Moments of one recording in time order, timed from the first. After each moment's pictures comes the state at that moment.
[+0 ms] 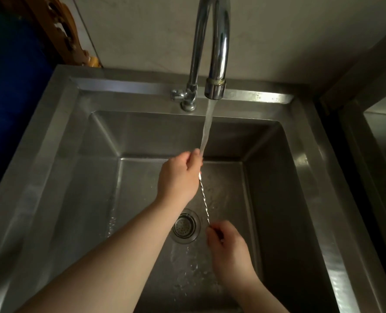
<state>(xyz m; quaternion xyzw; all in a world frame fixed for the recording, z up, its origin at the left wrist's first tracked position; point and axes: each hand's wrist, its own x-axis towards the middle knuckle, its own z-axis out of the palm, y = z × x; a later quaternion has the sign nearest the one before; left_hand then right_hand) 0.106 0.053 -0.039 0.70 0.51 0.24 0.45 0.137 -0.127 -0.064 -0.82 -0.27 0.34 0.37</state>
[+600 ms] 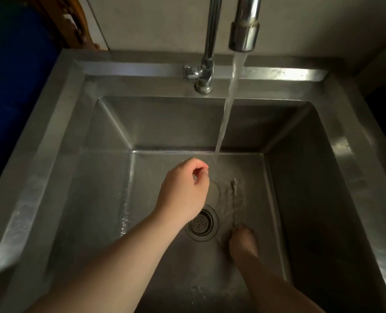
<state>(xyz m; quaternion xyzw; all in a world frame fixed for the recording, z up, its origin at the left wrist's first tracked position) 0.063 0.040 -0.071 0.76 0.48 0.19 0.40 0.164 -0.119 -0.248 -0.93 -0.17 0.32 0.10</state>
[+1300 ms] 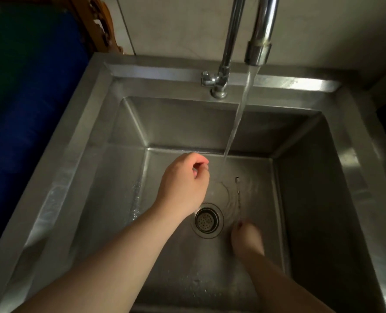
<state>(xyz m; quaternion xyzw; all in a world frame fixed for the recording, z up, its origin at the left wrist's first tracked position) 0.046 0.038 -0.035 0.77 0.50 0.21 0.35 0.164 -0.111 -0.207 -0.91 -0.22 0.33 0.13</state>
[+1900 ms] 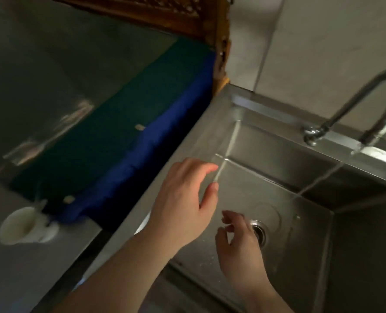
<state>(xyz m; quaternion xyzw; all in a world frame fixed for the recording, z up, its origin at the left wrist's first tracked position) -0.148 -0.032 0.128 0.76 0.54 0.32 0.17 -0.017 -0.097 0.030 -0.71 -0.54 0.31 0.32</state>
